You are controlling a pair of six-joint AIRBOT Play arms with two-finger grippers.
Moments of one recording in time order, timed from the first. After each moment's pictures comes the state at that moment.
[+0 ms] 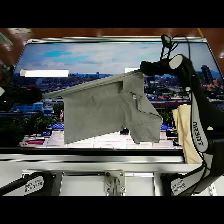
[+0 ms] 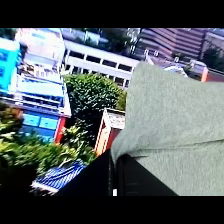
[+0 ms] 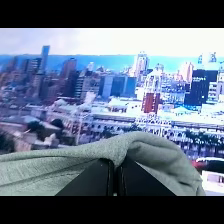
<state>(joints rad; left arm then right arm) 0.21 -1.23 1.11 1.34 -0.99 -1.57 0.09 -1.76 1.69 -1.09 0.80 1.44</state>
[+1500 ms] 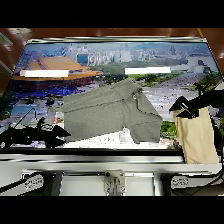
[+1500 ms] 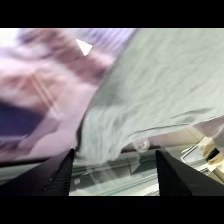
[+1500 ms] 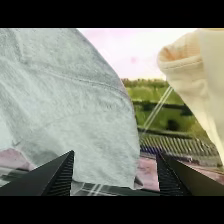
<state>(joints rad) 0.35 -1.27 0.46 0.77 -1.09 -1.30 -0.41 -1.59 1.31 -1.09 1.48 1.41</state>
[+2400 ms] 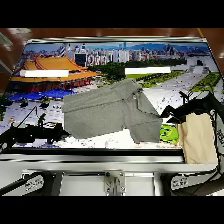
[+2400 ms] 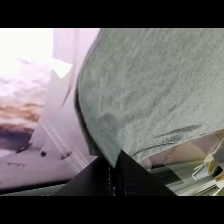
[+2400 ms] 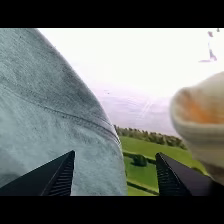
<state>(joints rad) 0.29 -1.23 0.46 0.69 -1.02 -1.26 -0.31 -1.67 1.14 -1.09 1.27 1.30</state>
